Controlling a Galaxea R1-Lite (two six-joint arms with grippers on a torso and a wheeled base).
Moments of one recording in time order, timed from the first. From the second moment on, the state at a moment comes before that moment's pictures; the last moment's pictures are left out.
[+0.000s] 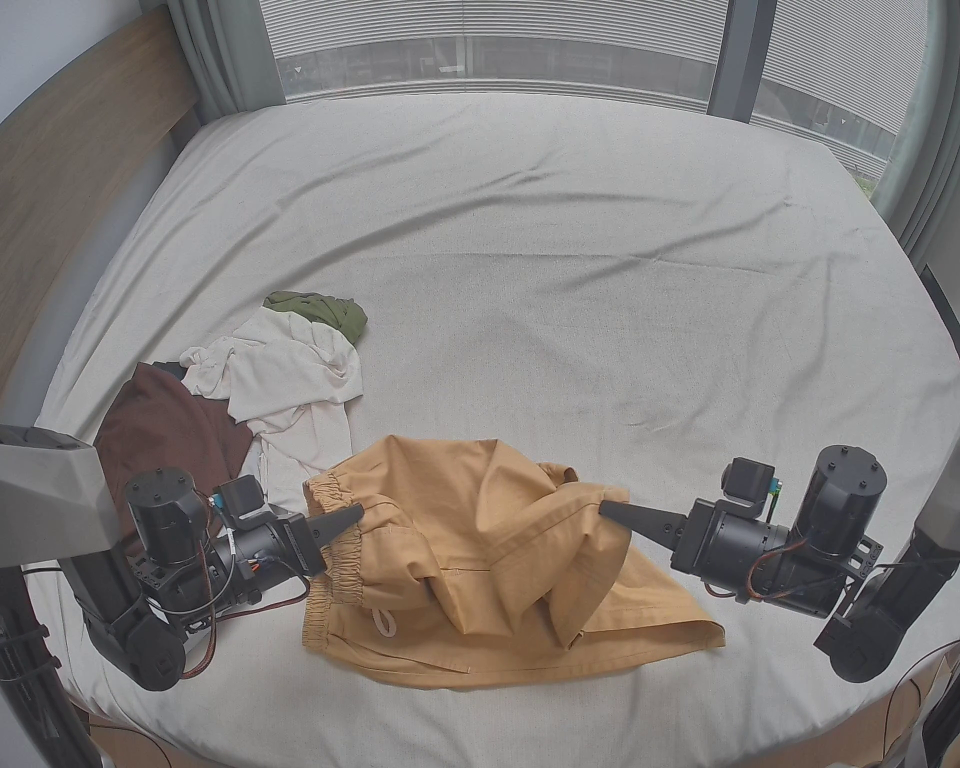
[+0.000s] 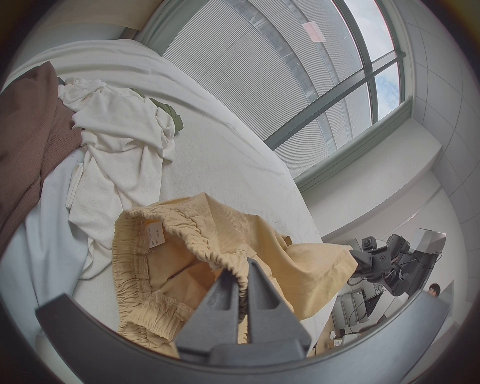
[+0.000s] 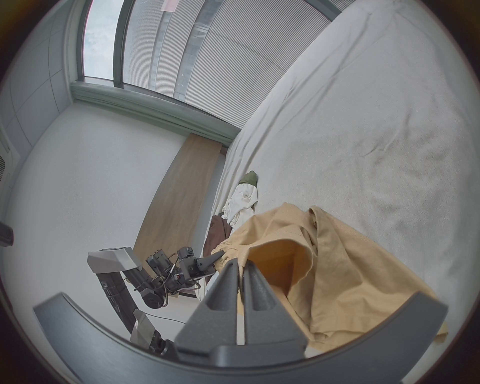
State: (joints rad) left arm -0.28 2.05 -0.31 -1.55 -0.44 -0.53; right arm 0.53 1.91 -0.32 -1.50 0.39 0.78
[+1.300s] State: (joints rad) left arm -0.33 2.02 -0.31 -1.55 -0.40 -0.53; right arm 0.57 2.01 -0.47 -1.51 0.56 0.87
